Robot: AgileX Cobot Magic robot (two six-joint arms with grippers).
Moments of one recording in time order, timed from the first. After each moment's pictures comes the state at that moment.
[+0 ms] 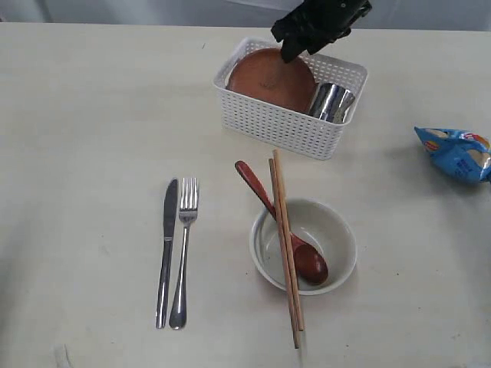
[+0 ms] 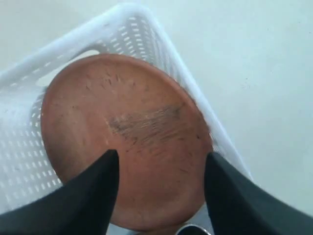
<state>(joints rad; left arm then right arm) -0.12 0.00 0.00 0.15 0.33 0.01 0.30 2.21 -1.89 0.29 0.96 -0.46</state>
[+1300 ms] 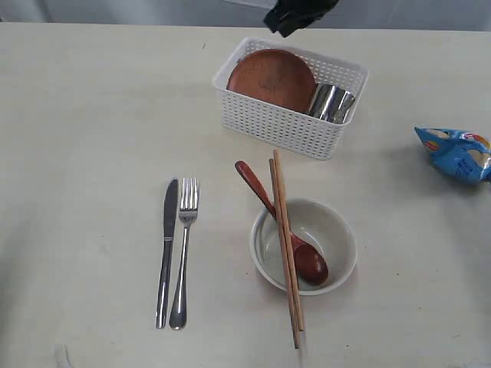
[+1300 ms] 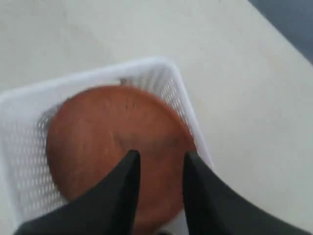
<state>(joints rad) -0.12 0.00 0.00 0.15 0.33 0.01 0.34 2.13 -1.89 0.20 0.94 -0.58</state>
